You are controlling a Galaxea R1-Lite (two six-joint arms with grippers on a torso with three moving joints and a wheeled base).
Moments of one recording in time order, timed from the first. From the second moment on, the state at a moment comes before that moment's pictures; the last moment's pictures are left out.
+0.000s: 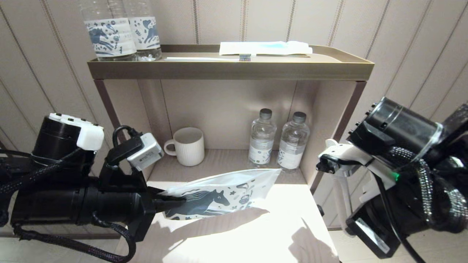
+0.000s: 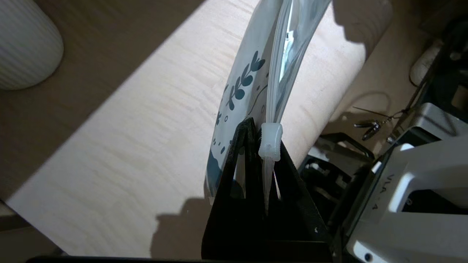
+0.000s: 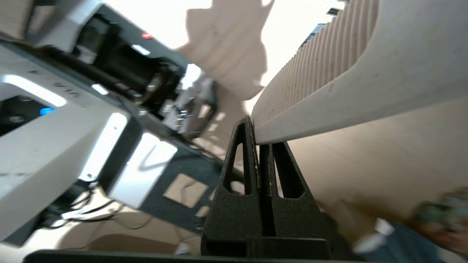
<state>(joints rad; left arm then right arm) -0.54 1.44 -0.80 -0.01 -0.43 0.25 0.73 1.56 -1.42 1.05 -0.16 0.13</state>
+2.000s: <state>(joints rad) -0.55 1.66 -0.79 -0.14 -0.69 0.59 0.80 1.81 -1.80 0.97 0.16 -0.30</state>
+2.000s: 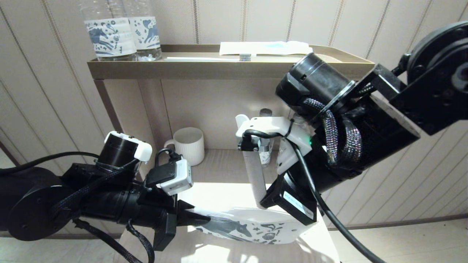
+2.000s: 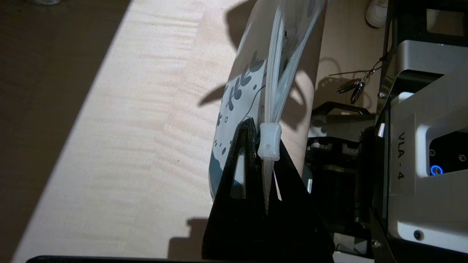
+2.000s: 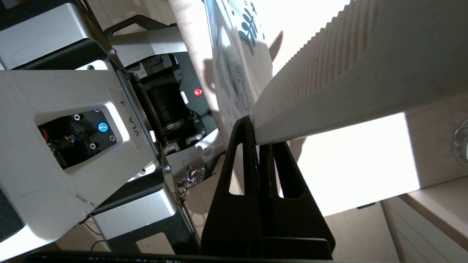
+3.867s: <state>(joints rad) -0.55 1.68 -0.84 -0.14 -0.69 0.58 0.77 1.76 -1.51 0.82 0.18 -0.33</state>
